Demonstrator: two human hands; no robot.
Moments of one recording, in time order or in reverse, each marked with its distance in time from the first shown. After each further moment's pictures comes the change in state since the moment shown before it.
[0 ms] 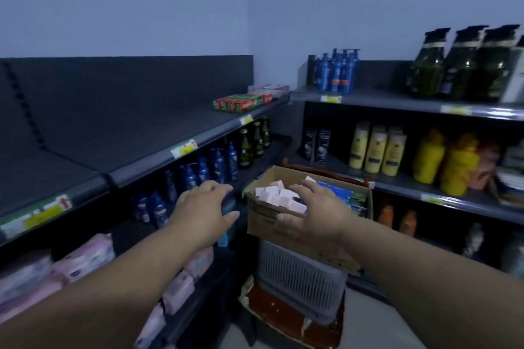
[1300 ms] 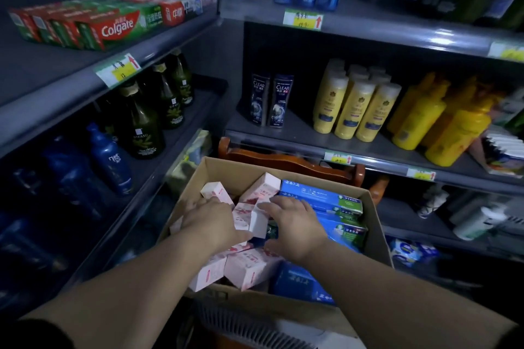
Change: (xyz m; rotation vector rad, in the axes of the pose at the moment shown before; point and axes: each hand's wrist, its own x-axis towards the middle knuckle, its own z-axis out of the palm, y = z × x) left_hand 0.388 0.052 0.254 0.196 -0.530 0.146; right_hand 0.307 0.192 0.133 -0.123 -0.181 0.224
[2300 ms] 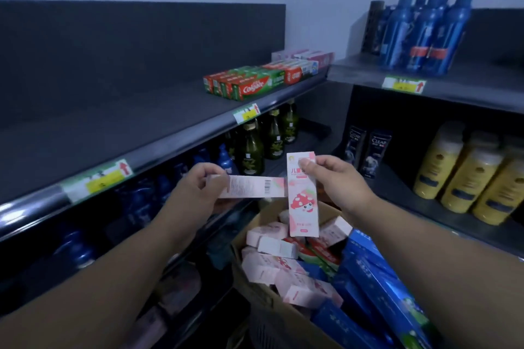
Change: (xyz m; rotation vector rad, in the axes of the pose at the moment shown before) left_hand -0.148 -0.058 -0.076 -1.466 0.707 -0.256; right_hand 0.027 -0.036 -0.133 1.261 -0.031 -0.283
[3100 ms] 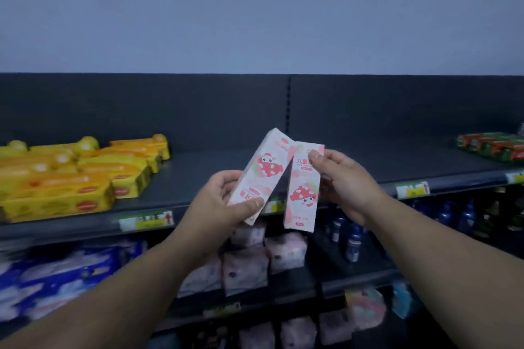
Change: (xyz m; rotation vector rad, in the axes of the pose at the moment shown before) left_hand -0.349 0.023 -0.403 0.010 0.528 0.167; right_hand -0.224 -0.165 0.456 0.172 -0.671 -0.219
